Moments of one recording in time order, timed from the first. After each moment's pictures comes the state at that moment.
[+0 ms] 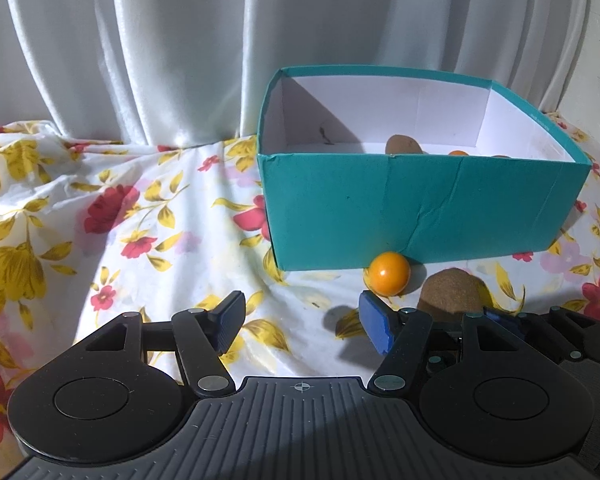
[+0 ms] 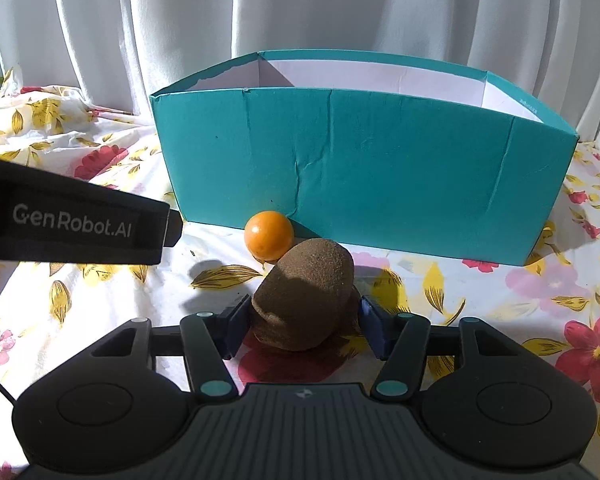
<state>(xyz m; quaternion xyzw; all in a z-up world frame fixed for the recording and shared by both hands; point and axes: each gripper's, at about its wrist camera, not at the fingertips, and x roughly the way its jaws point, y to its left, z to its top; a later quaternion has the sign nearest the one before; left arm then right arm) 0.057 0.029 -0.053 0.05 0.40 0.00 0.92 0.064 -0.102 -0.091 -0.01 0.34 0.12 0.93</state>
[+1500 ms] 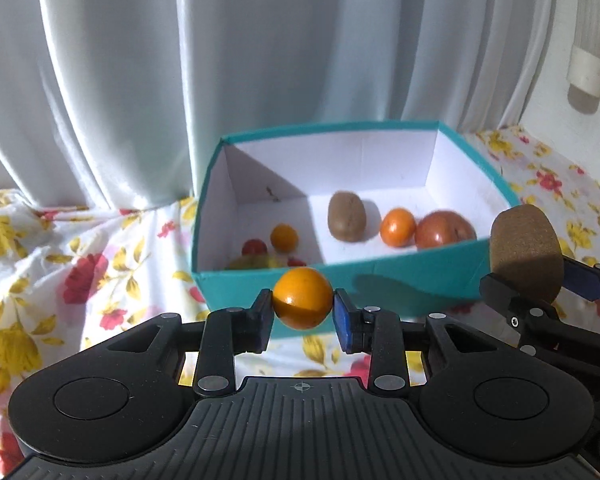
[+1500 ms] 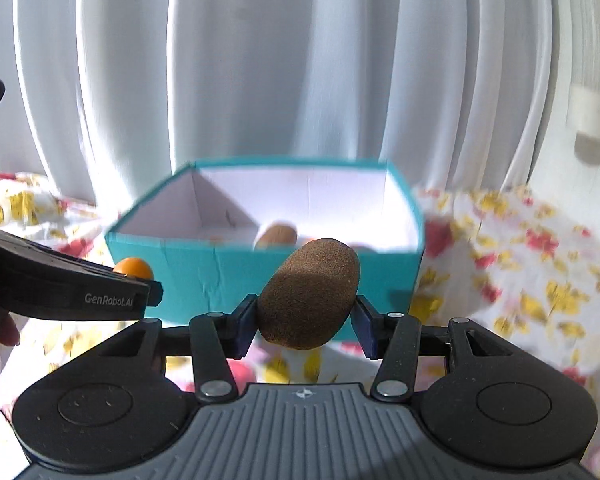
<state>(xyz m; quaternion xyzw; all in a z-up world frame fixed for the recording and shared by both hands) 0.085 -0.017 0.019 0.07 0.38 -0.04 0.92 0.049 -0.178 0.008 0.01 0.26 0.06 0.96</state>
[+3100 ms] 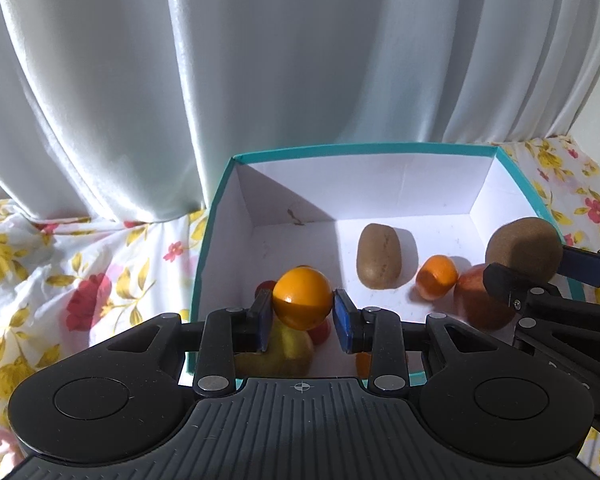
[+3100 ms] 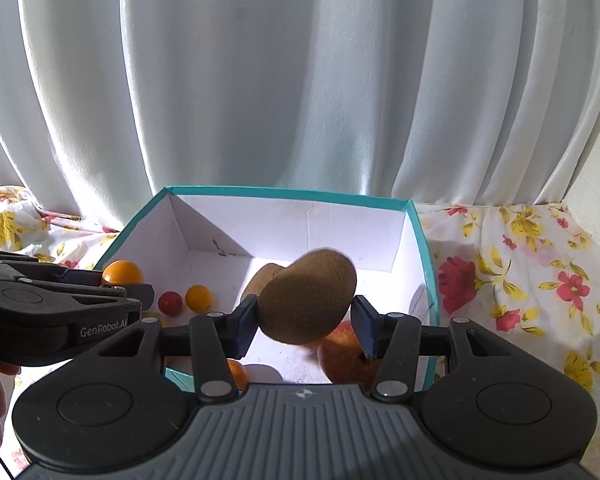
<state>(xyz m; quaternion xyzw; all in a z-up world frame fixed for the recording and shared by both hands) 0.173 -0.027 0.015 0.06 0.44 0.01 0.90 0.169 -0.180 0.043 0.00 0.35 0.10 0.93</state>
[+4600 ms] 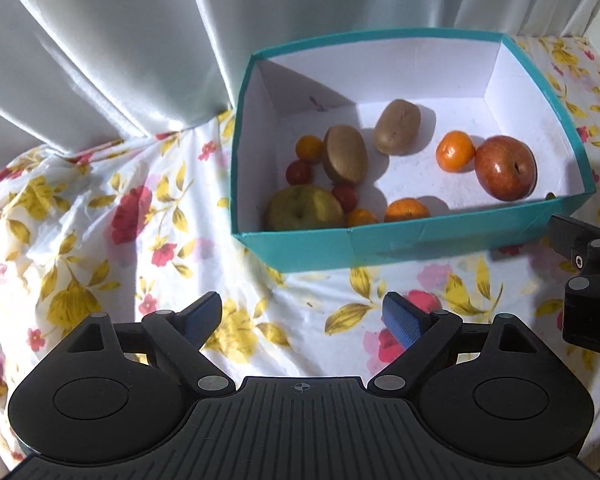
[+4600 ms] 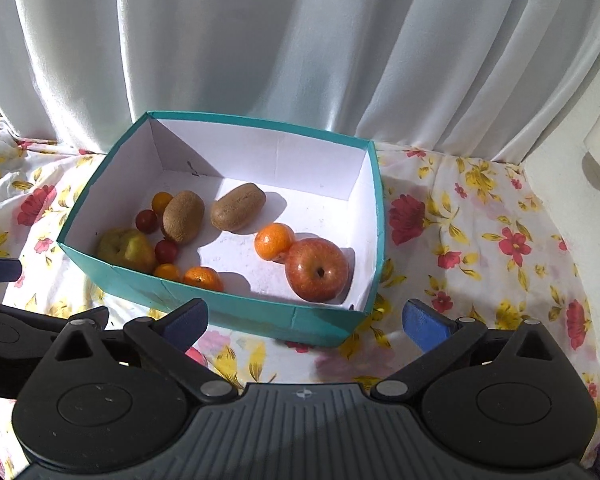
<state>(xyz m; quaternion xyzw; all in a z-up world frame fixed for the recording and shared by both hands) 0.138 -0.028 0.026 0.12 0.57 0.04 0.81 0.147 -0.178 0.077 -0.07 0.47 0.03 0.88</state>
